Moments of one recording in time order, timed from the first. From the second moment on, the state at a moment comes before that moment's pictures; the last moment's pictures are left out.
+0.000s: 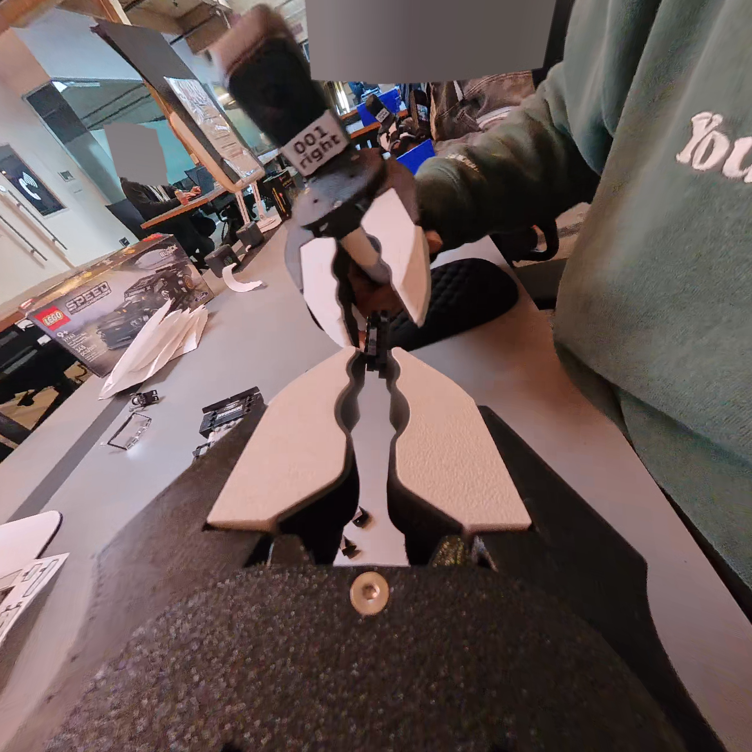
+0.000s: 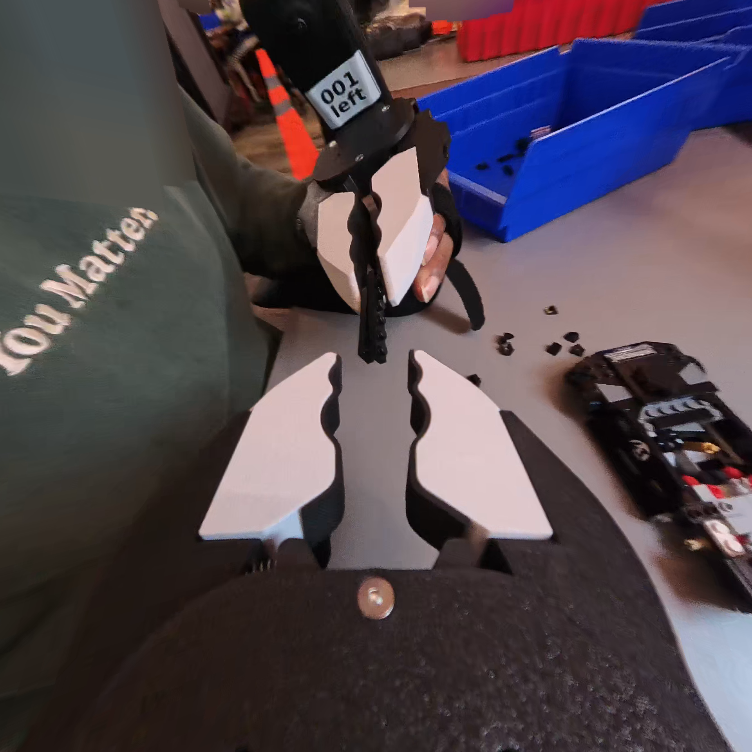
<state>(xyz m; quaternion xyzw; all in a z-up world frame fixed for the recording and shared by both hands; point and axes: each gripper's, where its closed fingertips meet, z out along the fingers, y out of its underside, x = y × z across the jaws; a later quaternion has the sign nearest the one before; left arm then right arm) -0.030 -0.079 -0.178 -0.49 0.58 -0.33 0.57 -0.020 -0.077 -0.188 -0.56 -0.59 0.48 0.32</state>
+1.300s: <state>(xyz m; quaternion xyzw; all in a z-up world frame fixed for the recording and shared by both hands) -0.031 -0.073 -0.177 -0.52 0.53 -0.42 0.53 -0.026 -0.069 -0.181 -0.56 -0.58 0.38 0.46</state>
